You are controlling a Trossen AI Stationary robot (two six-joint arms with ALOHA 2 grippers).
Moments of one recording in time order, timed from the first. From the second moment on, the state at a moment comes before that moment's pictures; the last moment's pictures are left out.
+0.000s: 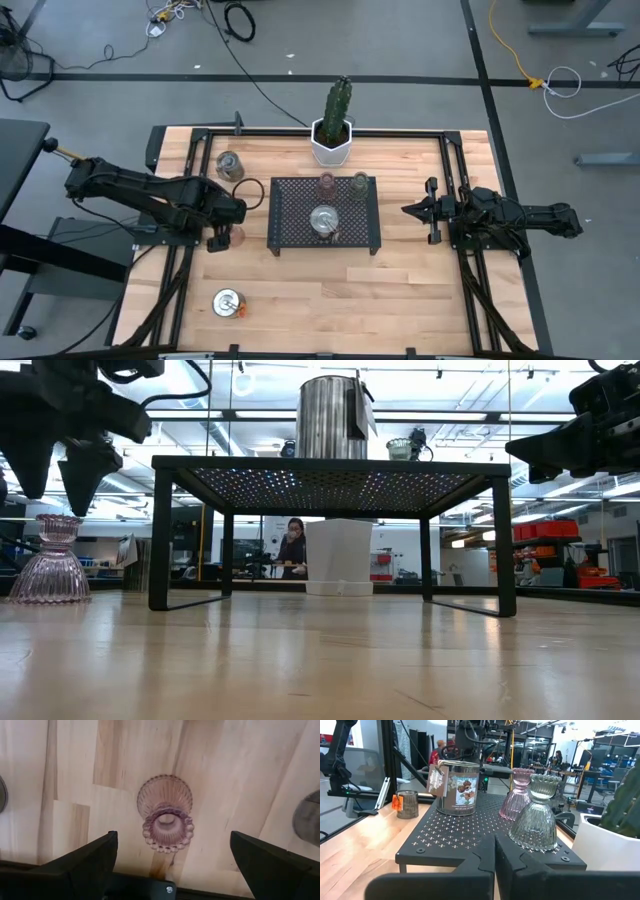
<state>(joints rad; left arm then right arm) -0.14 1.07 0.81 -1.20 -0.02 -0.34 -0.02 0.00 0.02 0.01 -0.01 -0.11</state>
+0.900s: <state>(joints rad) -0.14 1.07 0.67 -1.04 -0.07 -0.41 -0.02 0.00 0.02 0.01 -0.01 -0.11</state>
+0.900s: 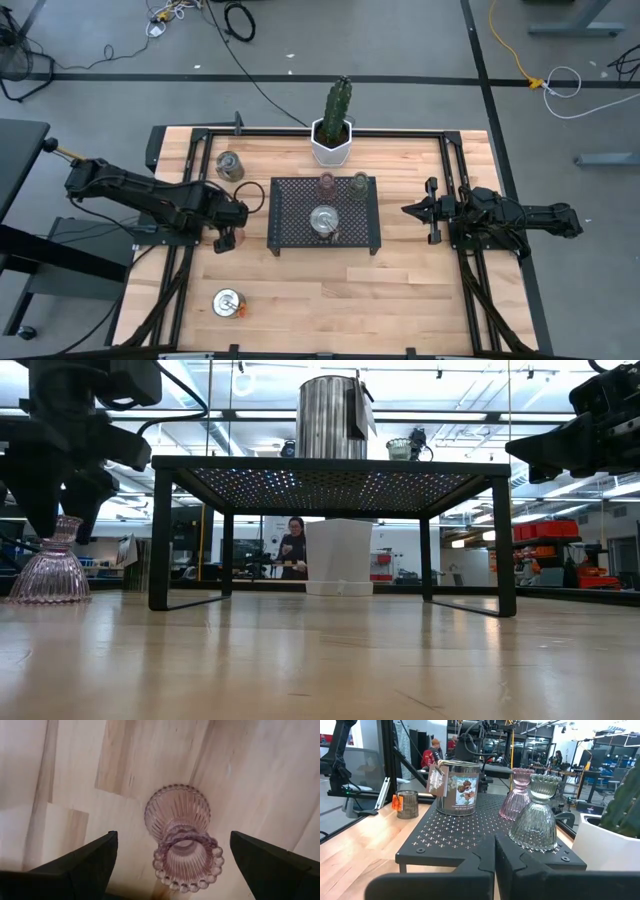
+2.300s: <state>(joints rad) -0.14 1.07 0.67 -1.04 -0.07 -0.41 -0.02 0.00 0.02 0.01 -0.01 -0.11</state>
